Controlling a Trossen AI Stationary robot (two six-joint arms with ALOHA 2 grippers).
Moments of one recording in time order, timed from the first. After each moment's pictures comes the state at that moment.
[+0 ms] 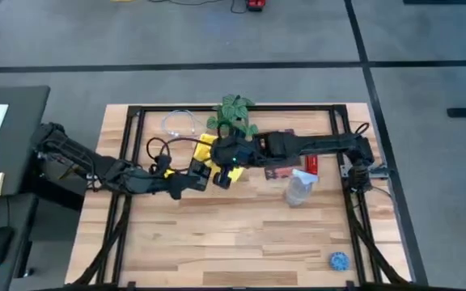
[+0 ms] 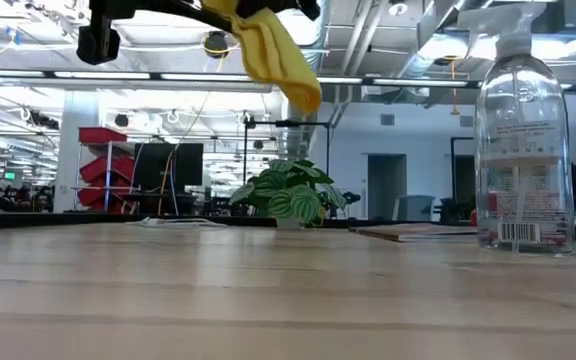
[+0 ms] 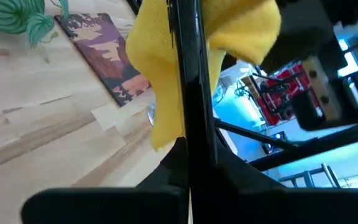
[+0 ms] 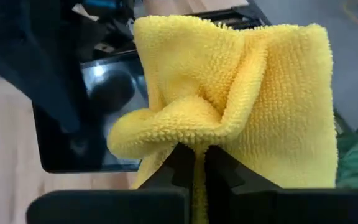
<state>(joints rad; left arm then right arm) -0.46 0.91 0.67 -0.06 -0.65 -1.14 0.05 1.97 2.02 -0.79 0.35 0.24</state>
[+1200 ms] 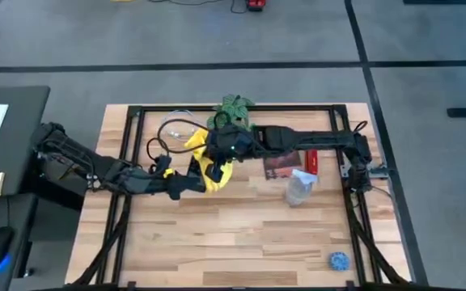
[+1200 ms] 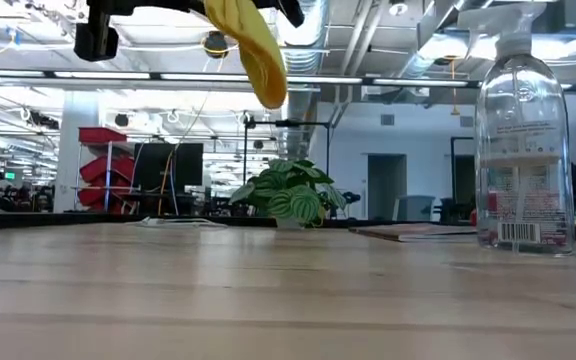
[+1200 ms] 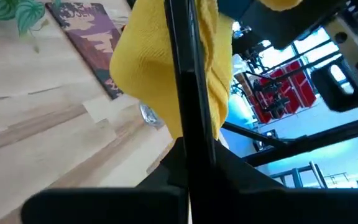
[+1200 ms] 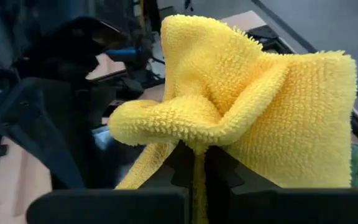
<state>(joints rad) -0.47 0.91 0.67 -0.05 -0.63 -1.17 0.00 1.98 2.02 -0.61 0.19 0.26</state>
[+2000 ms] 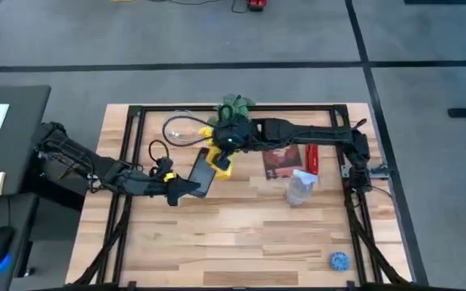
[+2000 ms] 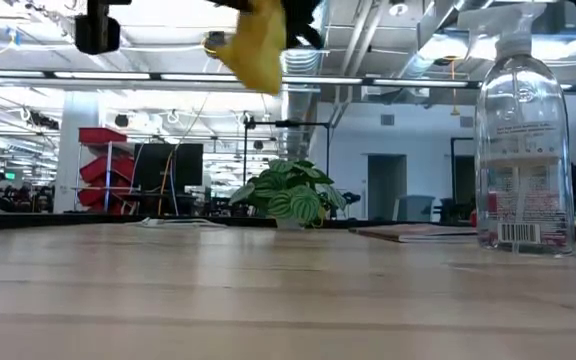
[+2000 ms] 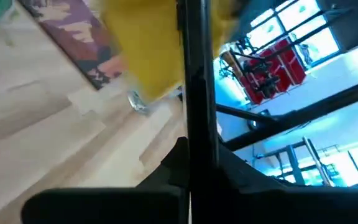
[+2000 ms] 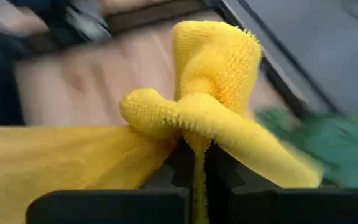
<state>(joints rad) -0.47 0.91 0.68 -0.05 -0.59 -1.11 -0.05 1.95 2.02 -0.88 0.37 0.20</state>
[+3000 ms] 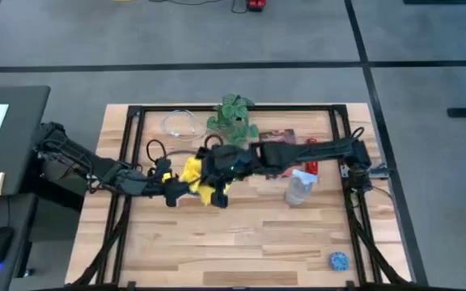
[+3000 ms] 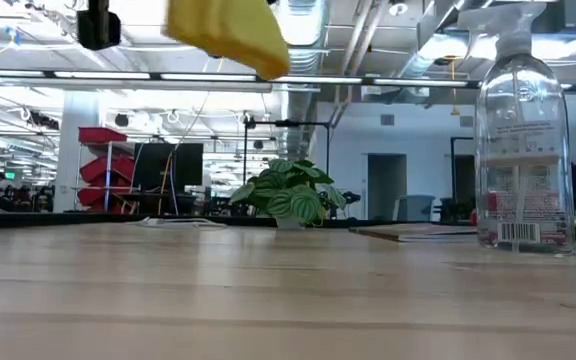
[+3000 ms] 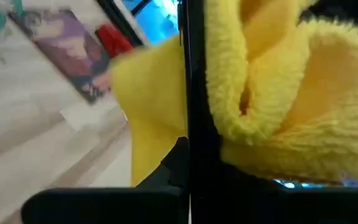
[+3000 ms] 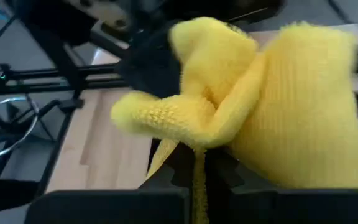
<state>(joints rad) -0.47 0.92 0.67 0.00 -0.60 -1.06 0.13 2.00 2.03 -0.61 0.01 0.12</state>
